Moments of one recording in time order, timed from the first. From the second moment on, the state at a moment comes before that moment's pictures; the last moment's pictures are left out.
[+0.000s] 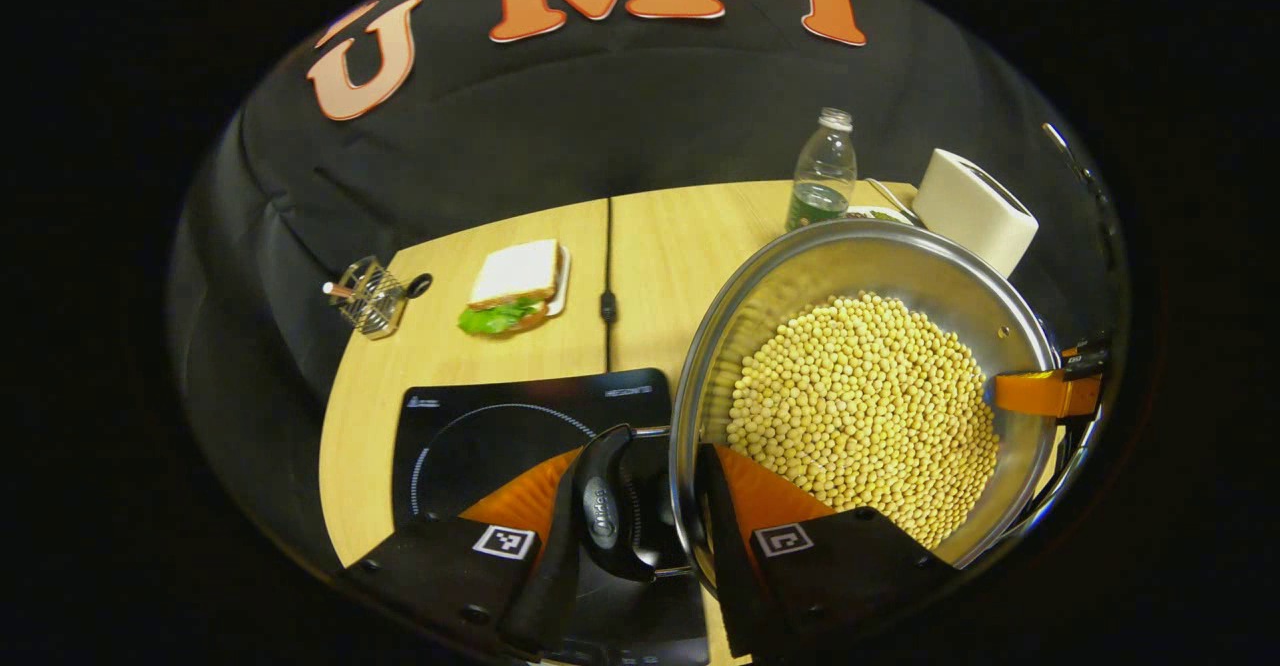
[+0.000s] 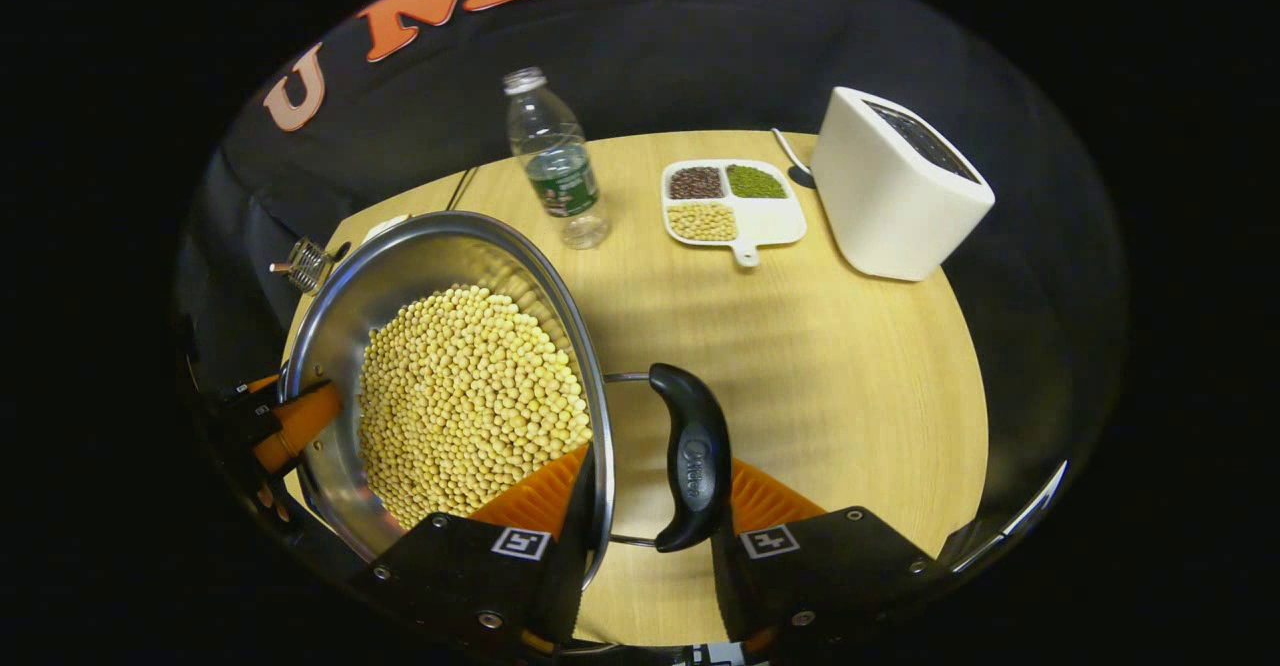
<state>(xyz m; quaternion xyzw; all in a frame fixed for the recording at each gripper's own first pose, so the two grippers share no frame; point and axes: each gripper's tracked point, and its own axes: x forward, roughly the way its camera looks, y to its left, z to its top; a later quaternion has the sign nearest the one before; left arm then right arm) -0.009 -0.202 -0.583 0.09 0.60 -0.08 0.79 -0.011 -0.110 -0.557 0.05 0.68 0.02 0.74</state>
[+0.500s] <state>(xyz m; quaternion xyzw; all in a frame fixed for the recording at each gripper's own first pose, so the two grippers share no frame) -0.023 -0.183 -0.539 0.10 0.59 -0.02 0.80 0.000 -0.116 -0.568 0.04 0.67 0.08 0.74</state>
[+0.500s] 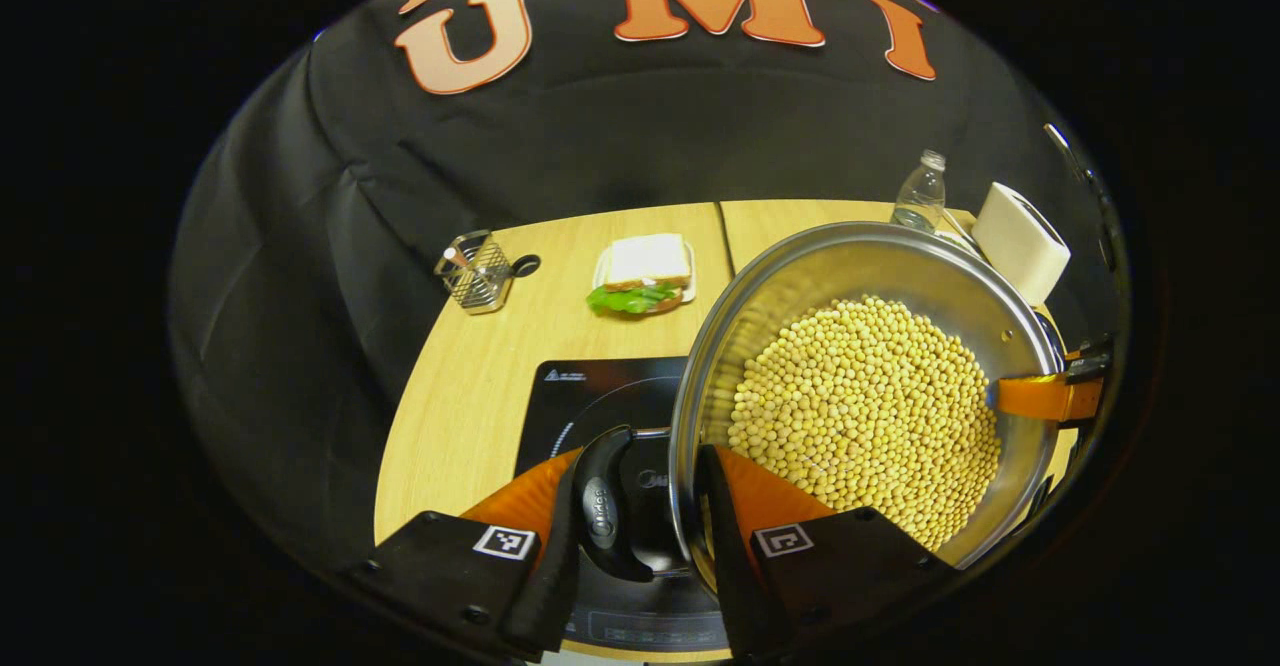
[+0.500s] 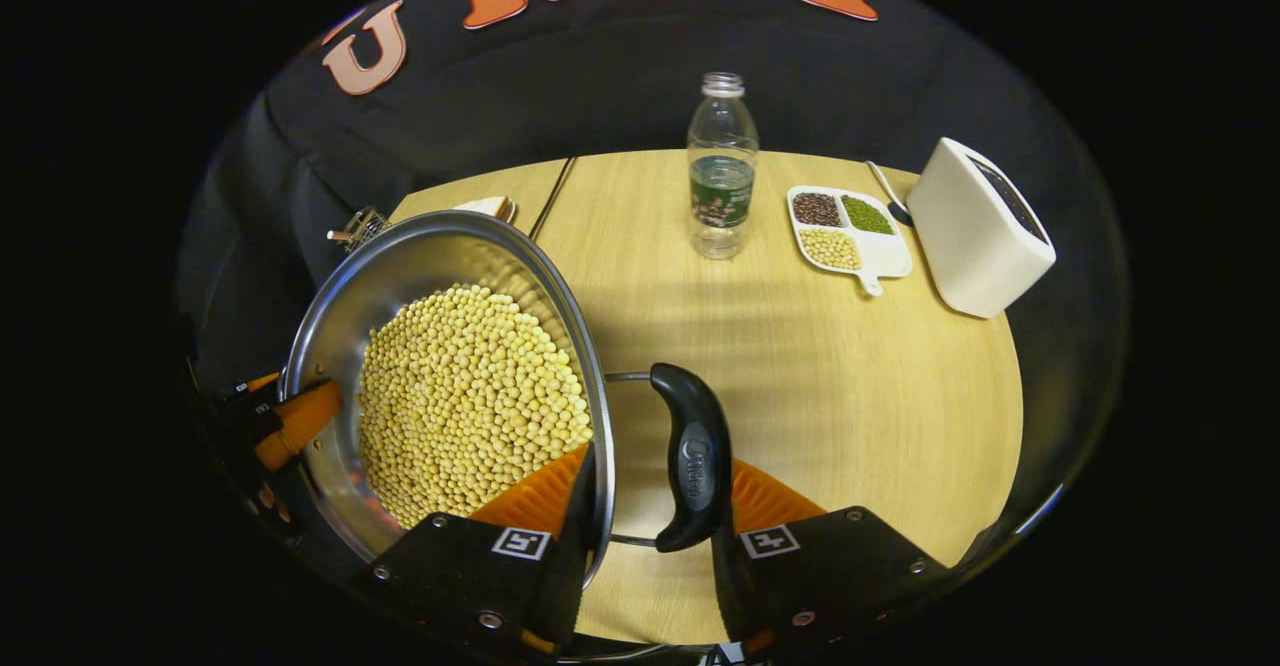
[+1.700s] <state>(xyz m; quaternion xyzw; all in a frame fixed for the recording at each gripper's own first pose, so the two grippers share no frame) -0.033 -0.179 -0.538 0.08 0.62 0.04 0.78 0.031 -0.131 -0.558 0.01 0.69 0.11 0.71</state>
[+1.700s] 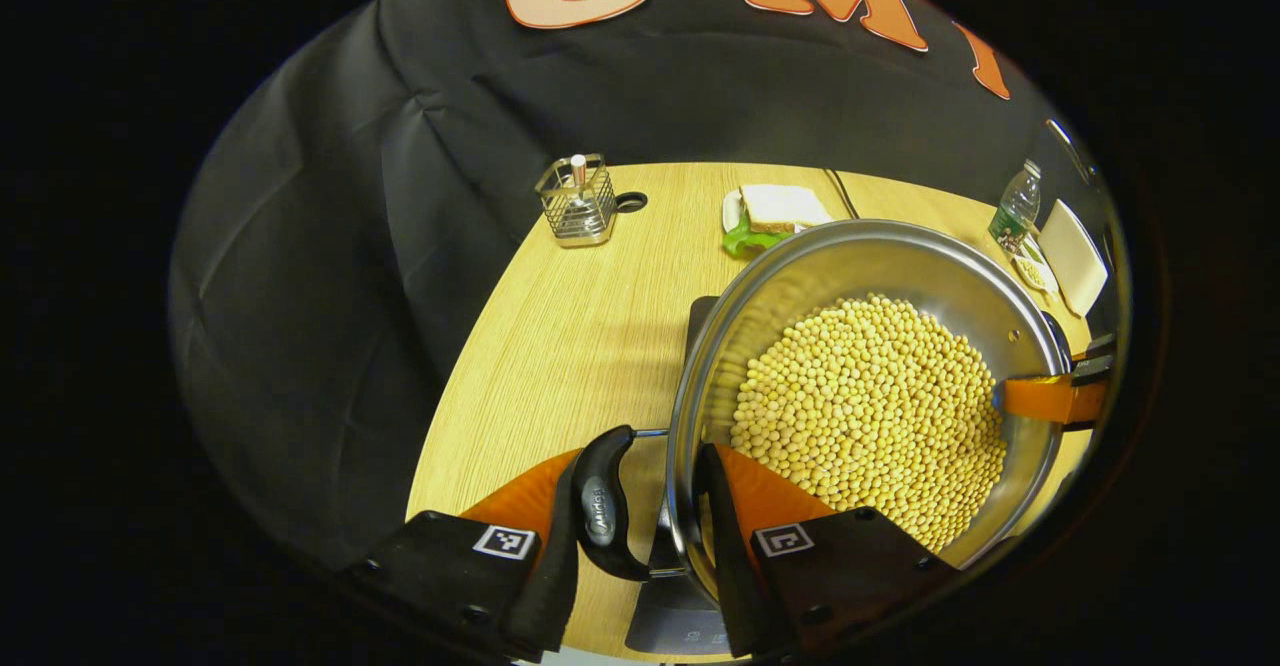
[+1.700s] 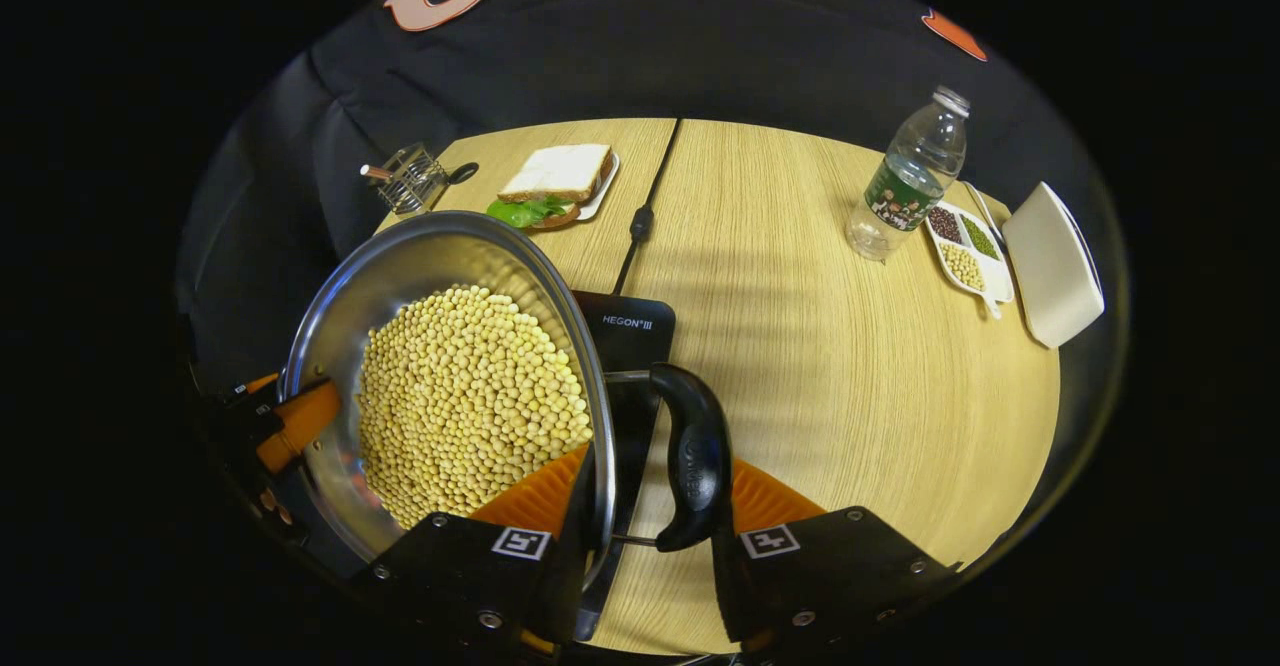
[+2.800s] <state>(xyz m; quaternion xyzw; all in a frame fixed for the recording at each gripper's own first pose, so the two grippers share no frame) 0.053 -0.172 -0.386 0.10 0.38 0.09 0.91 0.122 -0.191 -0.457 0.01 0.49 0.13 0.86</state>
